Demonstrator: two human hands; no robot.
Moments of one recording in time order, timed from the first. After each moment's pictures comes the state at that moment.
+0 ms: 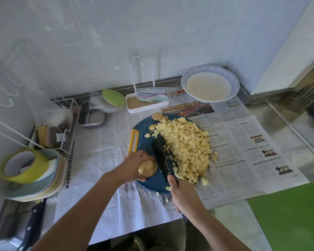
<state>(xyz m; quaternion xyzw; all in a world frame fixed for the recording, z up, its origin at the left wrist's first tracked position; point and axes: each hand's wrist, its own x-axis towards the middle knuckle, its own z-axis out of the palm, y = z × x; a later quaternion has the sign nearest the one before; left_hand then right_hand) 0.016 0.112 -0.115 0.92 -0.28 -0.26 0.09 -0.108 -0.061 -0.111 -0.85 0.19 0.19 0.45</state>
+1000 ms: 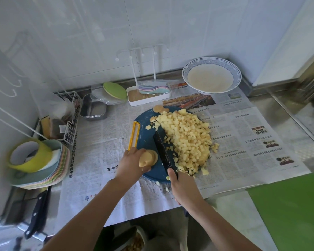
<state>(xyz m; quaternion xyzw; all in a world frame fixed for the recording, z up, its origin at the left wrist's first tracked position) -0.027 0.107 -0.125 0.97 -0.11 -0.12 0.16 -0.117 -0.057 -0.122 -0.89 0.17 0.15 0.40</state>
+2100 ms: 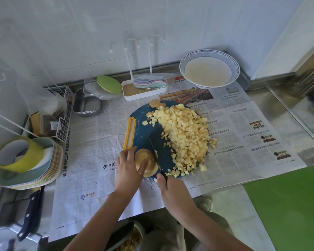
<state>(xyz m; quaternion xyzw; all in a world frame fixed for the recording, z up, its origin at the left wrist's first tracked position) -0.056 0.103 -0.148 0.95 -0.03 0.00 0.30 -0.136 -0.038 -0.115 -0.88 0.14 0.16 0.43</state>
